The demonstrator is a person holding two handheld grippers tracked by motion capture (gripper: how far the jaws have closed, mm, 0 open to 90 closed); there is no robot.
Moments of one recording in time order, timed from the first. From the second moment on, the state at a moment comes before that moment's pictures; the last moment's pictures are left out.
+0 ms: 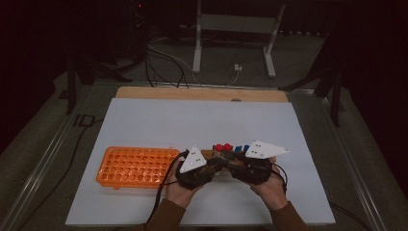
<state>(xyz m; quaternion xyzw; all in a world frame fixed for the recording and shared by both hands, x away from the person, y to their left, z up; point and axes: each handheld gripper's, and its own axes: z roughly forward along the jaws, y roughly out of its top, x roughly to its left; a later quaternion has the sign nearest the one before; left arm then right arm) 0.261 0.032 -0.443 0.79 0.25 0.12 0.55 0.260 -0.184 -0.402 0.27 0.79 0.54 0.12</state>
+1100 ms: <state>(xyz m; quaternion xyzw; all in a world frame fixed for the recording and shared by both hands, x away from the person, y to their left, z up) 0.270 0.117 -0.436 0.74 0.33 0.18 0.56 0.273 -0.238 -0.418 0.37 0.75 0.52 0.19</state>
